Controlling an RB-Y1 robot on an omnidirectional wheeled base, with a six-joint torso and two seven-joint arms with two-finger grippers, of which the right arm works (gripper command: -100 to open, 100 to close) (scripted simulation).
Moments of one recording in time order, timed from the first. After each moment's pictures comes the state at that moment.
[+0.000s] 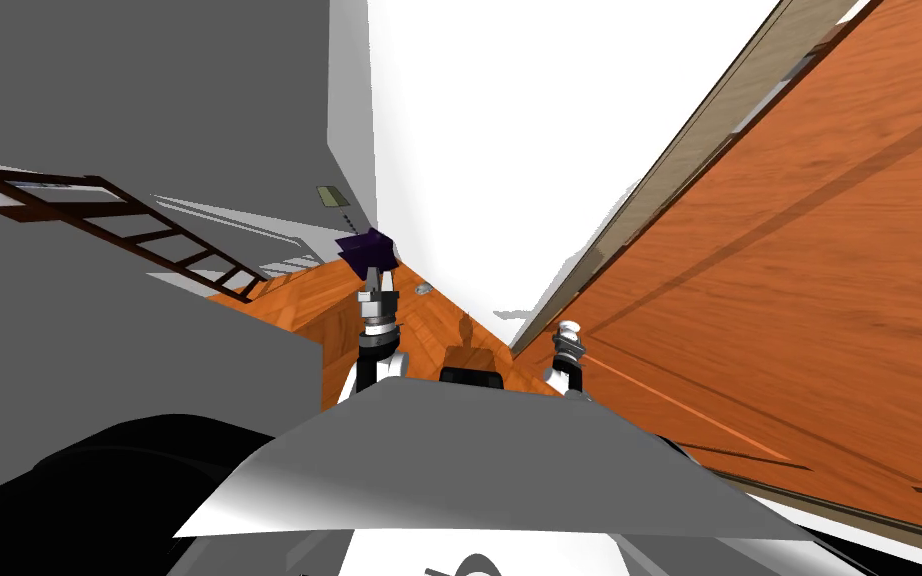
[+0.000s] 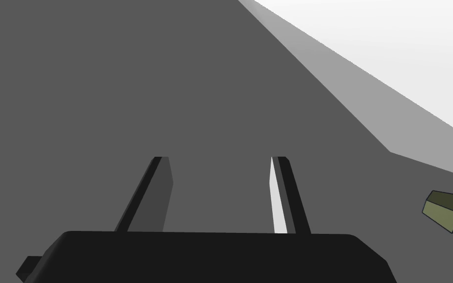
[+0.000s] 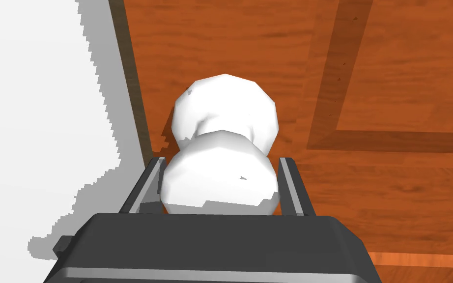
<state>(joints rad) -0.14 -0.26 -0.21 -0.48 -0.49 -0.88 -1.46</state>
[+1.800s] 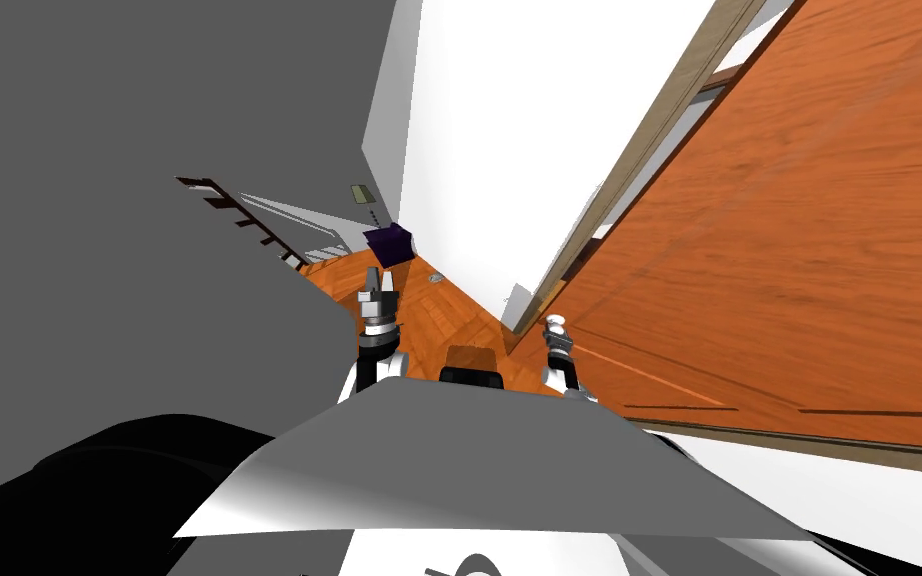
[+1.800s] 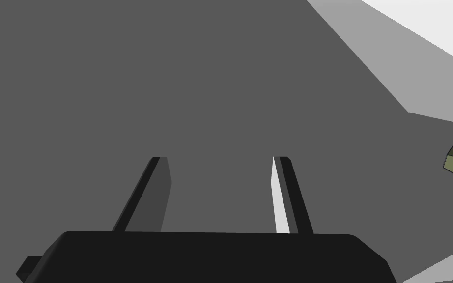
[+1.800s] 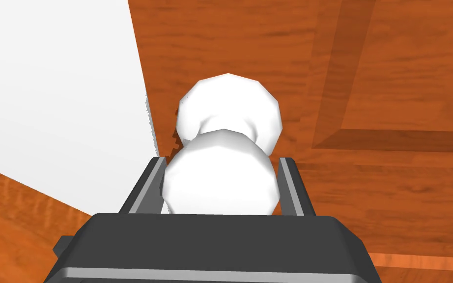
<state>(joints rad) -0.12 -0.28 -0.08 -0.55 -0.41 -0.85 -1.57</state>
